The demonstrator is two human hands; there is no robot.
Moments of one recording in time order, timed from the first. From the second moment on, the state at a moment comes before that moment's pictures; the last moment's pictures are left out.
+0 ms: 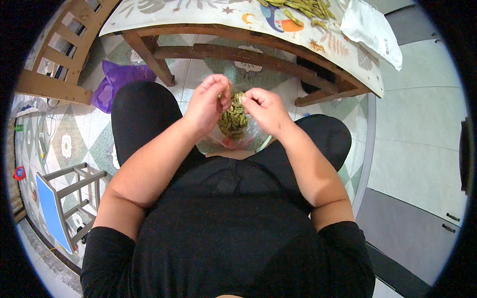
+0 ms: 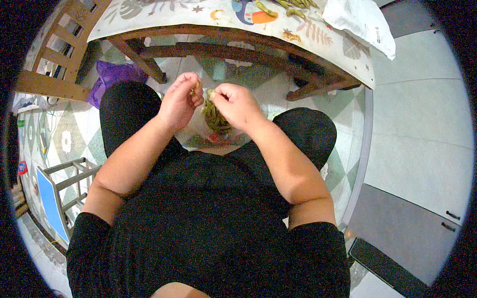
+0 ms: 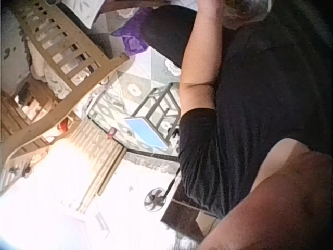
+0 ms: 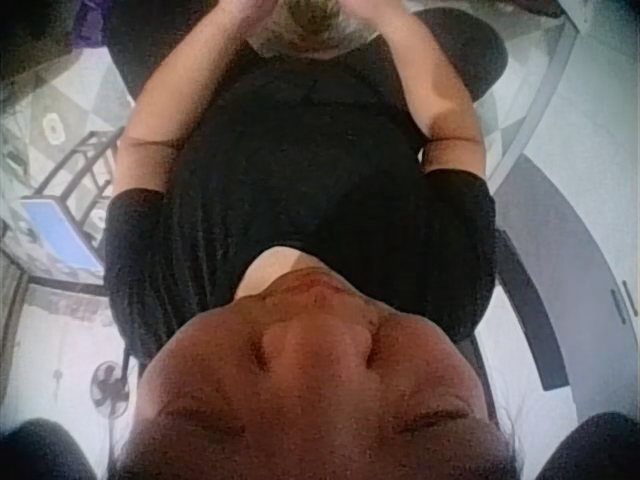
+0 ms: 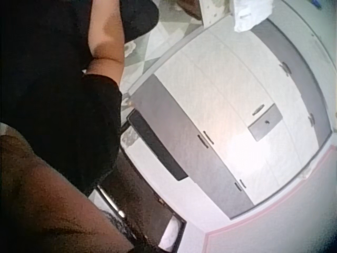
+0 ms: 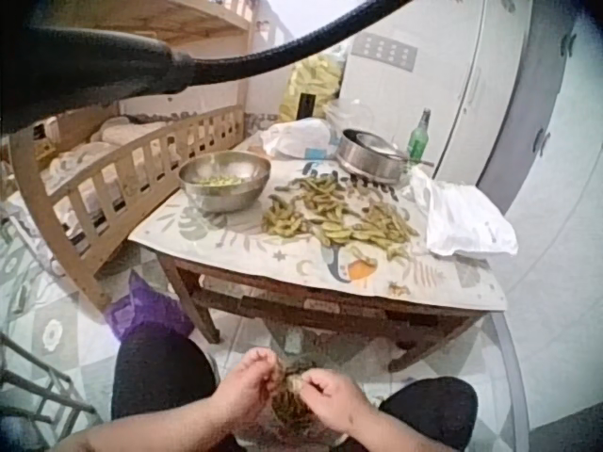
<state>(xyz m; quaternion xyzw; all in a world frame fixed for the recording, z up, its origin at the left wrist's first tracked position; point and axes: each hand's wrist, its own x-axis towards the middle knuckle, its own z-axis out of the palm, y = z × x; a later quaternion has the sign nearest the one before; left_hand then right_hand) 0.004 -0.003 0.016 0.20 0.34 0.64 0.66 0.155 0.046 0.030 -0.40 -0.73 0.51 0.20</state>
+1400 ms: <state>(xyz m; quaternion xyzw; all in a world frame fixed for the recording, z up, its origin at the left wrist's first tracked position) 0.007 -0.003 -0.025 0.67 0.46 0.44 0.37 0.167 0.089 0.087 -0.40 -0.54 0.64 0.37</state>
